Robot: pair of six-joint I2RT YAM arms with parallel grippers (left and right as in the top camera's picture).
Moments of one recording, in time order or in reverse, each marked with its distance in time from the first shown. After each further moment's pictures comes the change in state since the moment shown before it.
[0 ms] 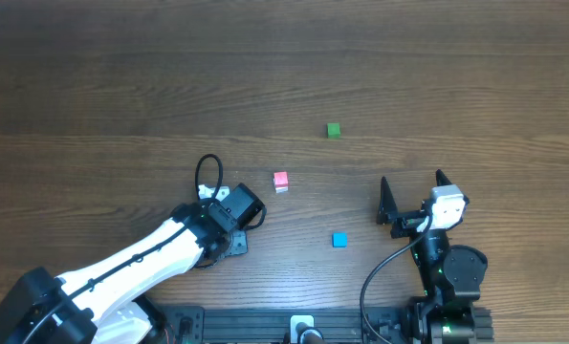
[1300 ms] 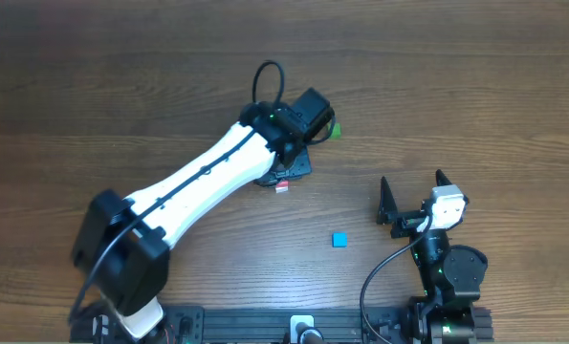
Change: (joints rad) left arm 0.005 0.491 0.890 -0.371 0.025 -0.031; right arm 0.000 0.000 0.000 0.000 0.000 0.000
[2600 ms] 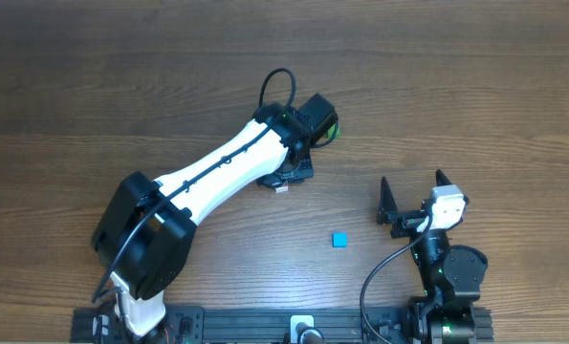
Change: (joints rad) left arm 0.000 0.096 0.000 0.021 0.012 0.001; right arm 0.000 0.000 0.000 0.000 0.000 0.001
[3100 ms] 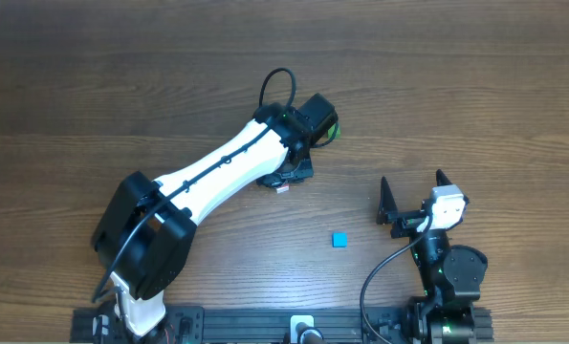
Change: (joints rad) left arm 0.000 0.000 0.000 0.001 -0.006 0.000; right arm 0.000 0.000 0.000 0.000 0.000 0.000
